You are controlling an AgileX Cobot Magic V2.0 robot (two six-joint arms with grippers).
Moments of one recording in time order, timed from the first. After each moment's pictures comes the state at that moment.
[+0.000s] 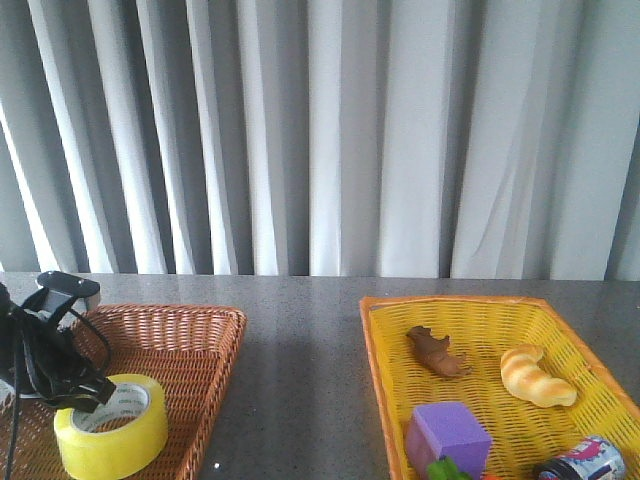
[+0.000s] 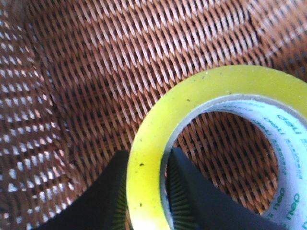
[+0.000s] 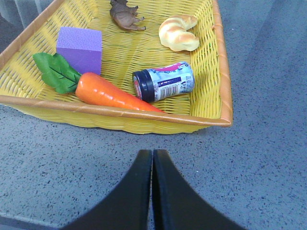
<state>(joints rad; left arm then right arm) 0.04 1.85 -1.51 -0.26 0.91 0.52 0.41 0.30 -0.49 -0.41 0.81 0.41</state>
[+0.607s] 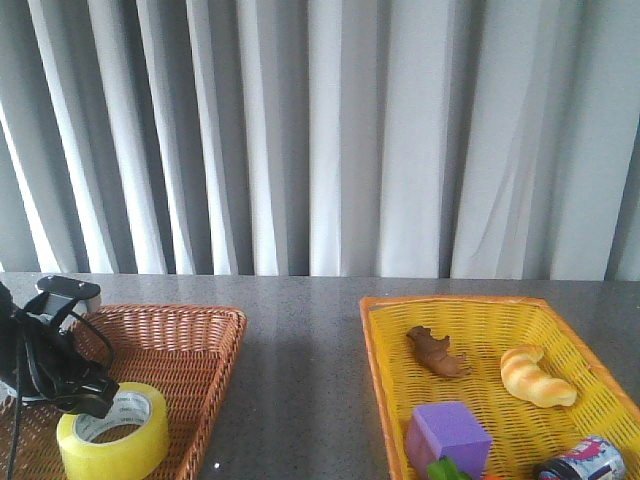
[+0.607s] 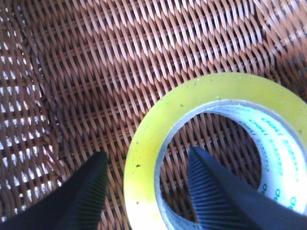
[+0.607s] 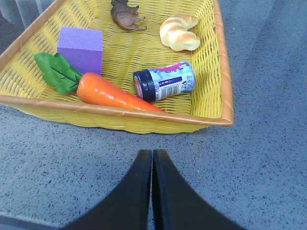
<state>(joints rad) 0.04 1.86 -1.51 -0.27 0.92 0.49 0.41 0.30 -0.49 -0.41 0.81 0.41</state>
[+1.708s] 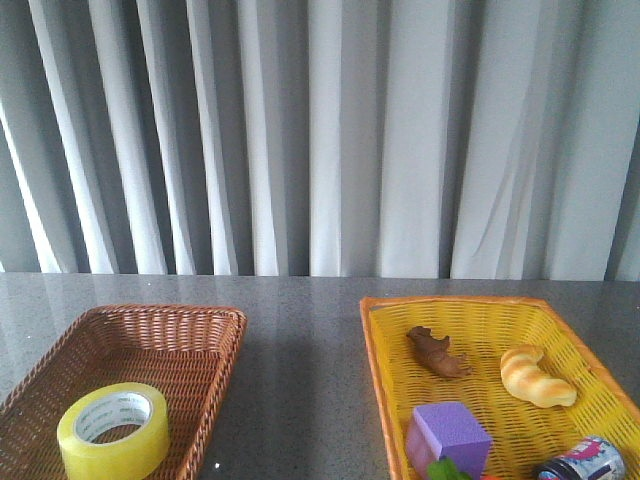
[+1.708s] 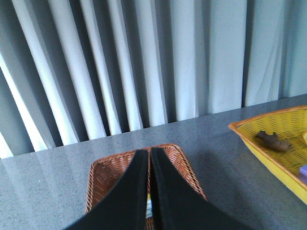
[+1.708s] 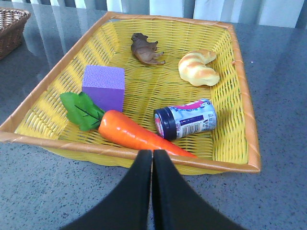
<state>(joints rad) 0.04 0.60 -1.09 -0.35 0.72 0.37 0.41 0.39 -0.49 -0.43 0.62 0.46</state>
